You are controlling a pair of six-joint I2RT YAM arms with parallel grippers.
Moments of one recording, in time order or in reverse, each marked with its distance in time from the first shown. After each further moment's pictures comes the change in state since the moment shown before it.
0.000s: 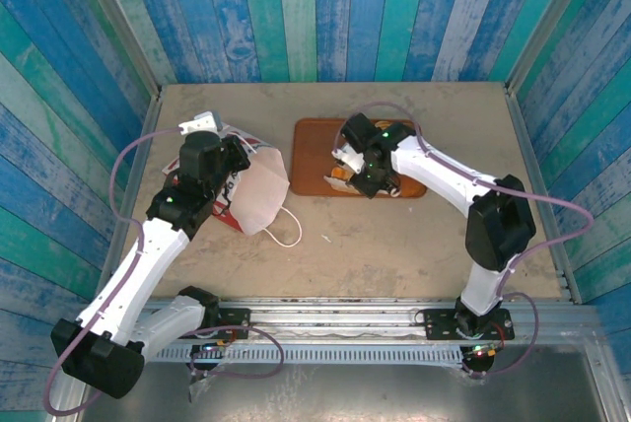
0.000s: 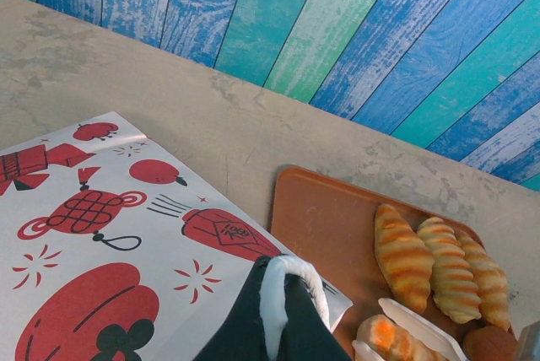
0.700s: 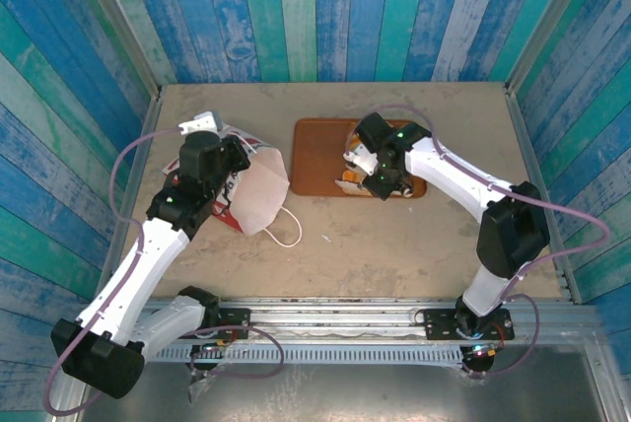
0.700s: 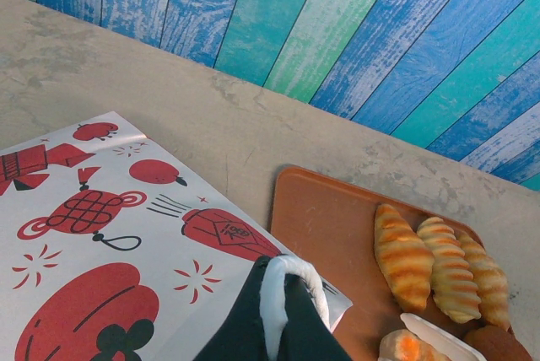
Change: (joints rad) left arm 0.000 0.000 0.000 0.000 0.000 0.000; right arm -0.045 -0.072 -0.065 -0.018 -0.010 -0.079
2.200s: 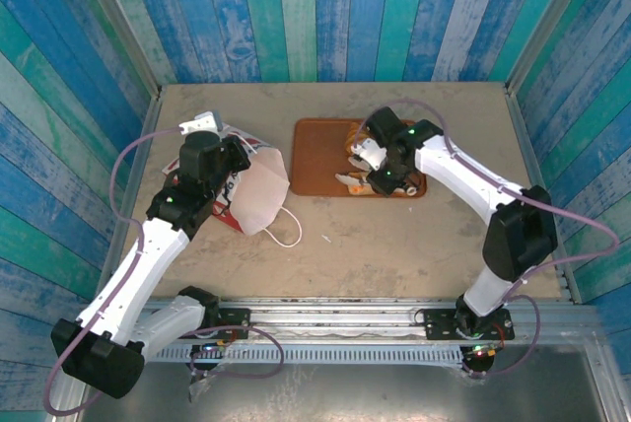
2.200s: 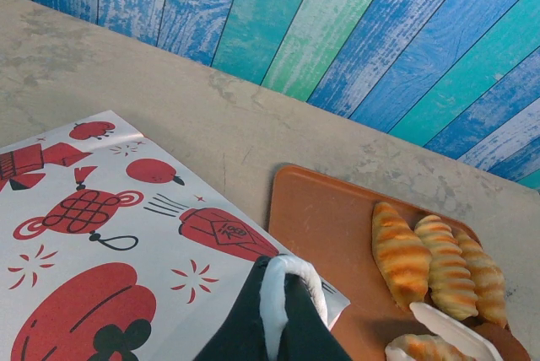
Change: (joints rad) left arm 0.000 0.000 0.000 0.000 0.007 0.000; right arm -0.051 -0.047 -0.009 0.019 -0.076 0.024
